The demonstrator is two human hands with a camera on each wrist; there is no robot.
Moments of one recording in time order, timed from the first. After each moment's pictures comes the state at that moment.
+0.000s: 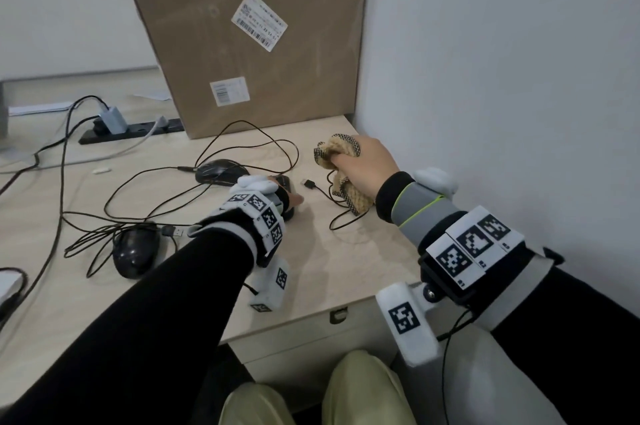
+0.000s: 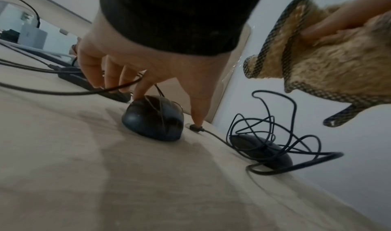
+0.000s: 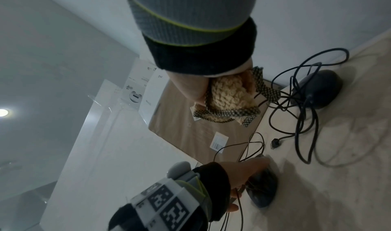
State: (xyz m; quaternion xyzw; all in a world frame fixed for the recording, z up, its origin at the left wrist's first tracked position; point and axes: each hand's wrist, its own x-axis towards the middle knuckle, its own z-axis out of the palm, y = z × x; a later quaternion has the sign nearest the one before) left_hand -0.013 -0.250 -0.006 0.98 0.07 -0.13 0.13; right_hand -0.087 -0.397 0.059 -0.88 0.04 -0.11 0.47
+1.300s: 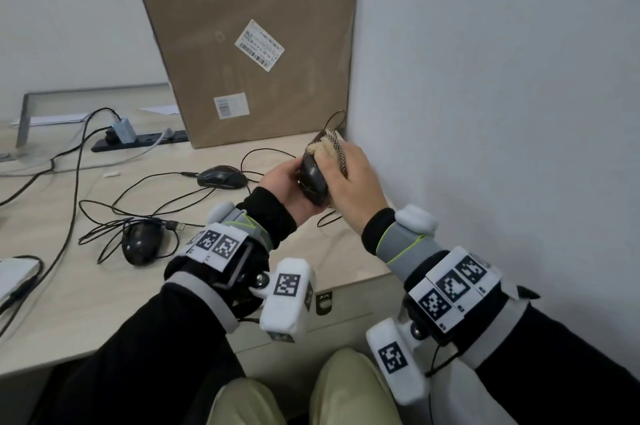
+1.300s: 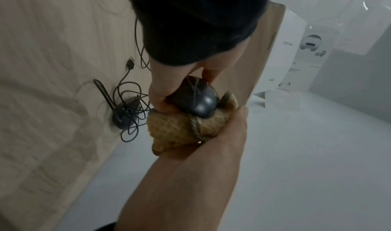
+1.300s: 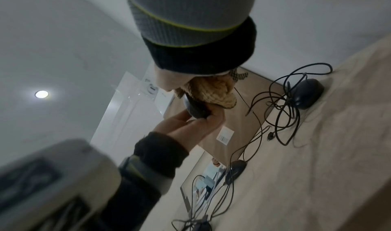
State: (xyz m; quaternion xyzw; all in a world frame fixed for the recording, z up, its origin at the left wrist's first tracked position) left_hand -0.125 -0.282 0.066 0.44 0.02 -0.25 0.86; right_hand -0.152 -0.387 0.056 -0.81 -0.05 -0.26 0.52
